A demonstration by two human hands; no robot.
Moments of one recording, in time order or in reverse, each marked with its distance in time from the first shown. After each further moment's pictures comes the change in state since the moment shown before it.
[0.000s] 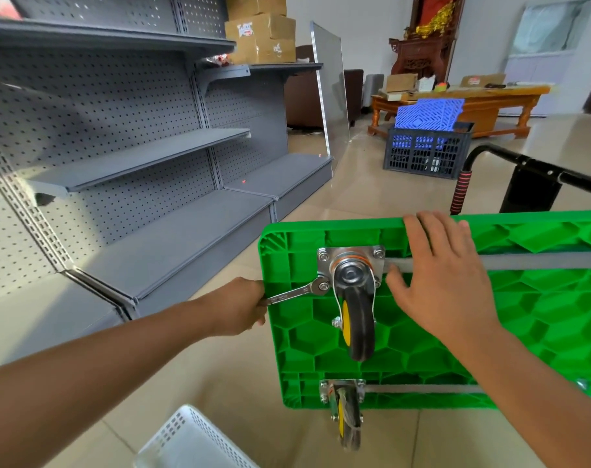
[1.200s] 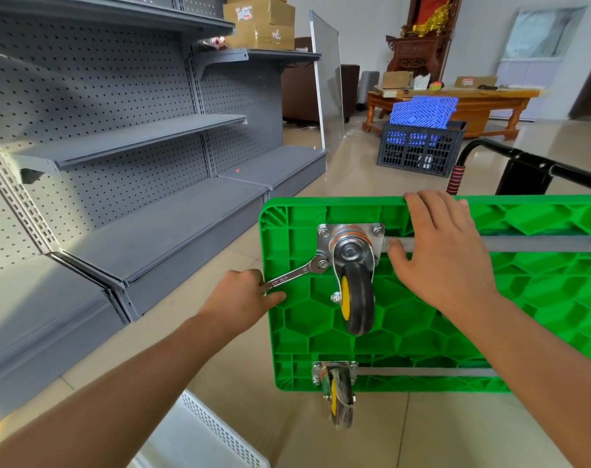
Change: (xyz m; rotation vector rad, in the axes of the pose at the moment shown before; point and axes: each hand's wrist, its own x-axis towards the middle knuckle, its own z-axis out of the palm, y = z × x) left_hand 0.001 0.011 0.047 -0.186 0.384 -0.257; right_hand 0.003 -0.002 -0.005 0.051 0.019 0.017
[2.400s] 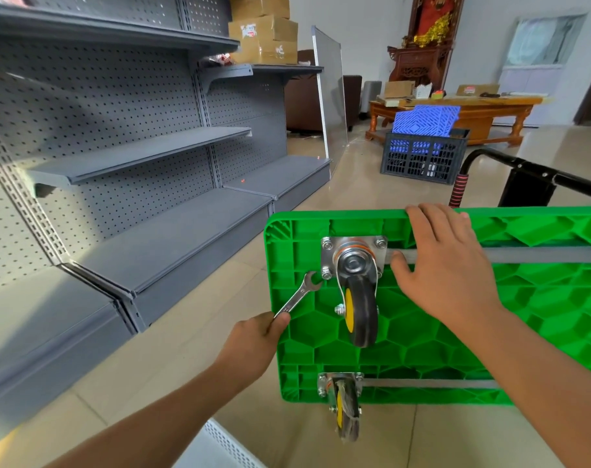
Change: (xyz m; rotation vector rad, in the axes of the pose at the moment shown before) left_hand -0.043 0.003 0.032 -0.342 -0.050 -0.043; right_hand 0.001 0.000 -0.001 -0.002 -0.026 0.014
